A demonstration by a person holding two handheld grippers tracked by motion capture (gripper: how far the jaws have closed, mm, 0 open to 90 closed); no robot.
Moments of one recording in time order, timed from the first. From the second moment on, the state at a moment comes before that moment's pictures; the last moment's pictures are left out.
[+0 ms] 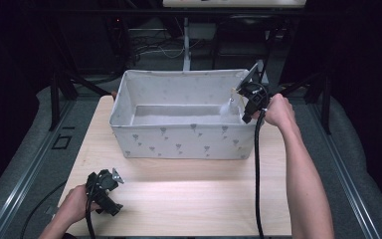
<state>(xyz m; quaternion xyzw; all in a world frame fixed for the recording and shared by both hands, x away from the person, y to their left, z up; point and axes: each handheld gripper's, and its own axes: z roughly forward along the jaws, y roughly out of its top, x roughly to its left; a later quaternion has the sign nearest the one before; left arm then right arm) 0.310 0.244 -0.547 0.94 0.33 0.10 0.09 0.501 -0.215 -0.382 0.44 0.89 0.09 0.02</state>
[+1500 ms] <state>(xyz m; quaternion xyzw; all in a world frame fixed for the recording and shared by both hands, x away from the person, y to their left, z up) 0.310 0.243 -0.547 0.94 0.33 0.10 0.08 0.472 -0.226 -0.332 0.44 0.87 0.18 0.07</state>
